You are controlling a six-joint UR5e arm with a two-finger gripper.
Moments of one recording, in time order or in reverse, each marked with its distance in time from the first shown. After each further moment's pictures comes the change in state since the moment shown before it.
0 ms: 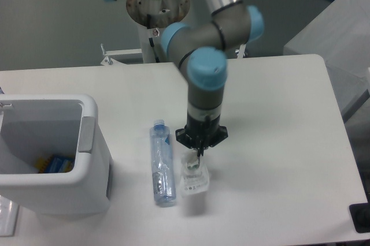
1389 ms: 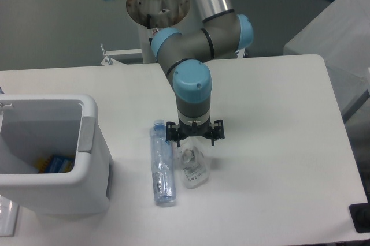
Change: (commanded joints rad) arm -0.120 -0.133 -0.184 -0.016 0.489 0.179
